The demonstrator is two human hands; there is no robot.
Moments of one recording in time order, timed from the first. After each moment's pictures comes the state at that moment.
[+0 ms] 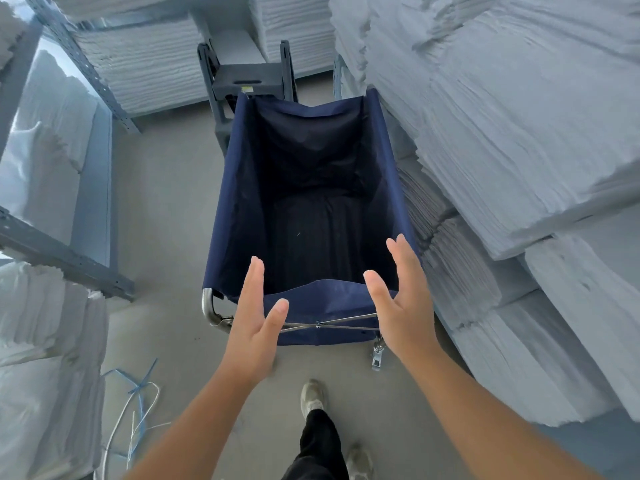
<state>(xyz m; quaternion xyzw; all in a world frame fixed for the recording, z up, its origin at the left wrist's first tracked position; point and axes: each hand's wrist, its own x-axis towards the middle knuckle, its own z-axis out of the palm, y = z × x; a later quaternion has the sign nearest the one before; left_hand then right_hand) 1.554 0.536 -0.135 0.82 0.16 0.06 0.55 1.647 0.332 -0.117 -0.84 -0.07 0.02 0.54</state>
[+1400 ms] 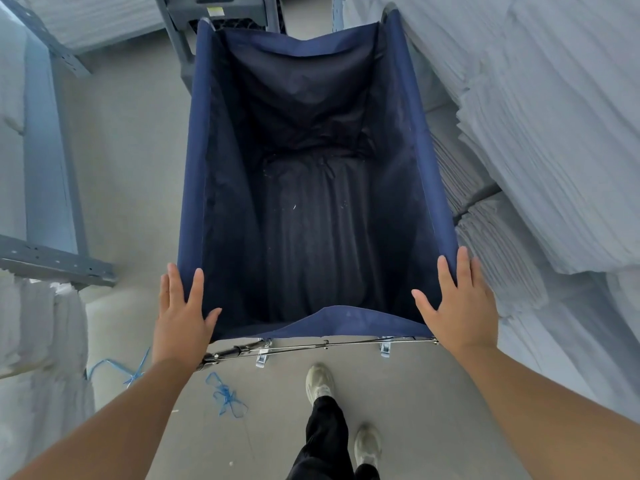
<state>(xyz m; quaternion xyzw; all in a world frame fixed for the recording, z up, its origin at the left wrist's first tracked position) 1.654 0.722 -0.313 0.97 0.22 -0.07 0.07 1.795 0.290 -0.299 -0.99 -0.08 0.07 -0.02</state>
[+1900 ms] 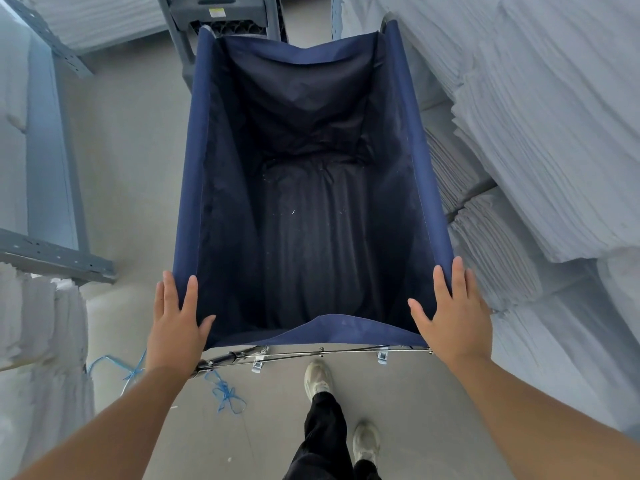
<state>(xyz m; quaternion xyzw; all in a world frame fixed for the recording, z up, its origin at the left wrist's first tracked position) 1.621 0.716 -0.308 0.97 0.23 -0.08 0.07 1.755 0.286 -0.300 -1.00 -0.07 0.06 -0.01</state>
